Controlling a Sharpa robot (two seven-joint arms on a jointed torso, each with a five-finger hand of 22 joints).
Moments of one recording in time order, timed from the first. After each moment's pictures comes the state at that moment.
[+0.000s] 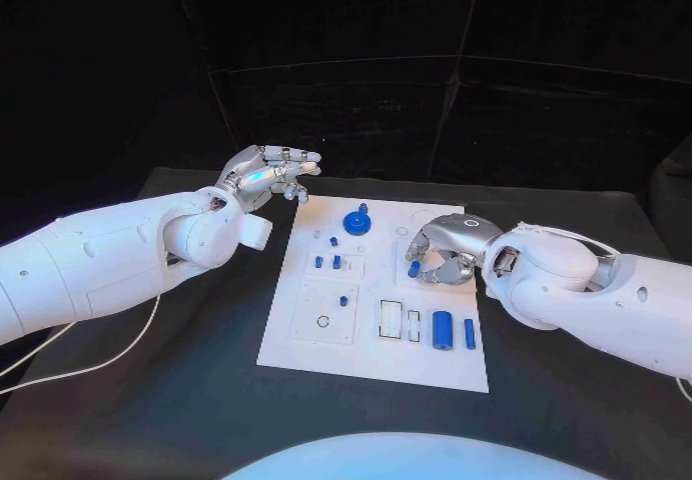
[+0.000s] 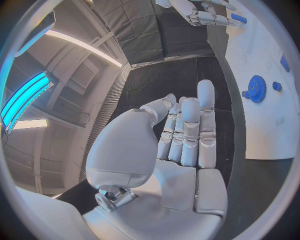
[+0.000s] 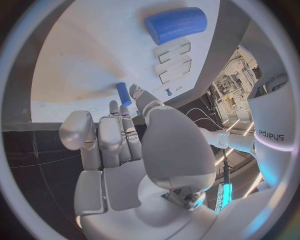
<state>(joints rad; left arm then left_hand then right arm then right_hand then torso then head) 1.24 -0.79 -0.09 1.33 -0.02 -0.12 0.42 1.30 -0.07 0.48 -0.08 0.06 1.01 0.17 0.16 0.07 1.07 0.09 0.37 0.10 1.23 0.01 1.07 0.56 0.17 1.22 0.11 0.62 0.69 1.13 -0.86 -0.03 1.66 -1.71 -0.17 -0.21 1.33 -0.13 0.26 -0.06 0.18 1.00 0.12 0.07 0.07 1.05 0.08 0.18 0.07 1.47 0.01 1.23 1.00 0.10 1.35 0.11 1.27 1.01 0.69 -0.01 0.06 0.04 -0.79</state>
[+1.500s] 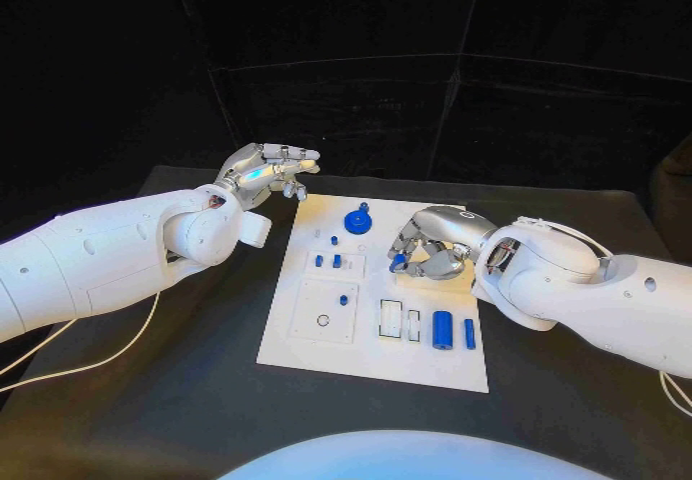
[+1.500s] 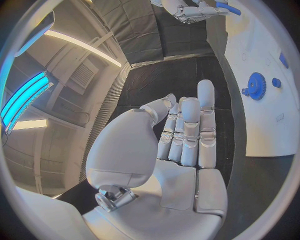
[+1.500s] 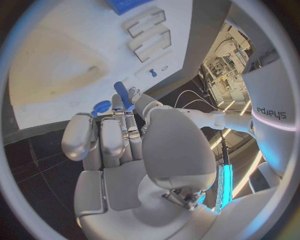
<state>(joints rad) 1.24 -0.79 -0.09 1.32 -0.02 -0.12 0.42 1.30 -0.07 0.48 -0.08 0.06 1.01 0.17 0.16 0.07 1.06 0.10 0.37 0.10 1.23 0.01 1.07 0.55 0.17 1.22 0.11 0.61 0.69 1.14 -0.86 0.00 1.74 -1.52 -0.26 -0.14 1.35 -0.08 0.41 -0.01 0.10 1.15 0.12 0.10 0.07 1.27 0.05 0.14 0.07 1.47 -0.03 1.26 1.03 0.10 1.40 0.07 1.32 1.10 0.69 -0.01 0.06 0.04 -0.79</state>
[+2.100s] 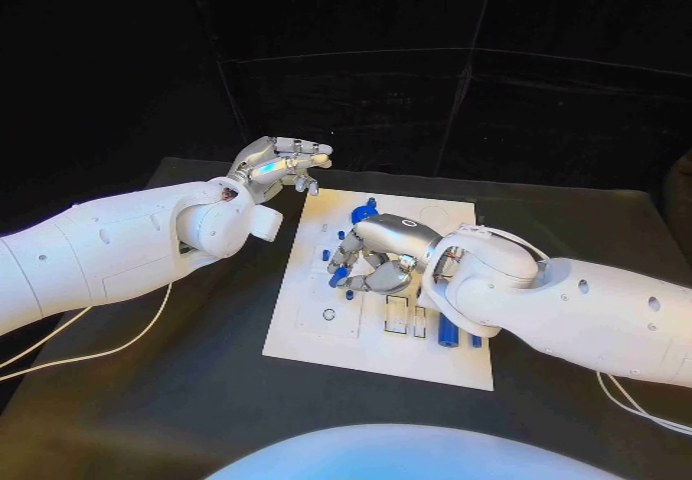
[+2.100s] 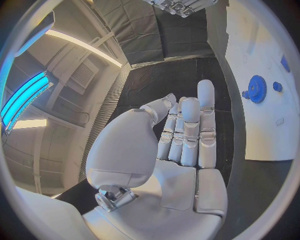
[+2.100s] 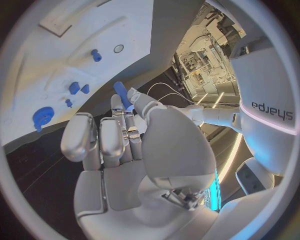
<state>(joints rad) 1.24 -0.78 -0.09 1.32 -0.02 -0.12 0.42 1.30 -0.07 0.47 -0.08 0.06 1.01 0.17 0.16 0.07 1.06 0.10 0.38 0.10 1.23 0.01 1.07 0.55 0.17 1.22 0.11 0.61 0.69 1.11 -0.65 -0.01 1.69 -1.50 -0.25 -0.03 1.35 -0.09 0.42 -0.01 0.12 1.15 0.12 0.09 0.07 1.27 0.05 0.12 0.07 1.47 -0.03 1.26 1.02 0.10 1.40 0.07 1.32 1.10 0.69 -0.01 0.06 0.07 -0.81</state>
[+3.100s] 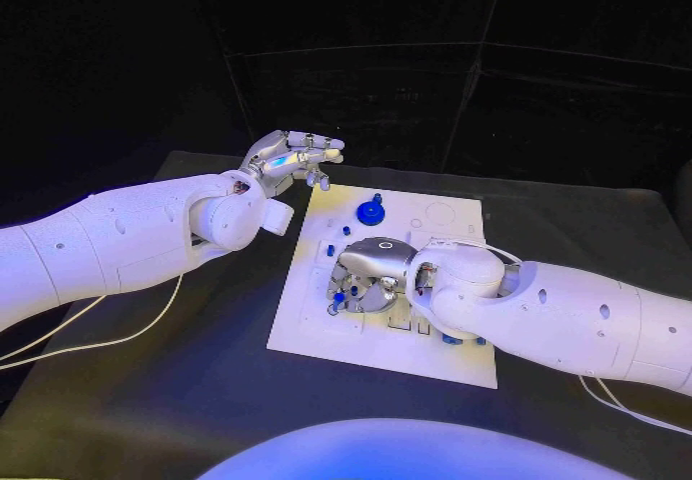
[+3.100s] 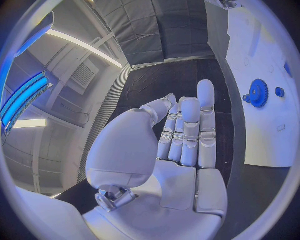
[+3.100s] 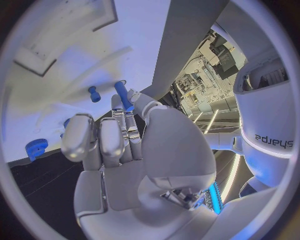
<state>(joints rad) 1.24 -0.77 -0.09 1.31 -0.02 -0.12 0.41 1.30 -0.07 0.47 -0.08 0.06 1.01 0.17 0.16 0.07 1.06 0.10 0.38 0.10 1.23 0.01 1.07 0.55 0.17 1.22 0.11 0.61 0.68 1.09 -0.55 -0.06 1.57 -1.63 -0.11 -0.01 1.36 -0.09 0.42 -0.02 0.12 1.15 0.13 0.08 0.07 1.27 0.05 0.11 0.07 1.47 -0.03 1.26 1.02 0.10 1.40 0.07 1.32 1.10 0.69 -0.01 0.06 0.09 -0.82</state>
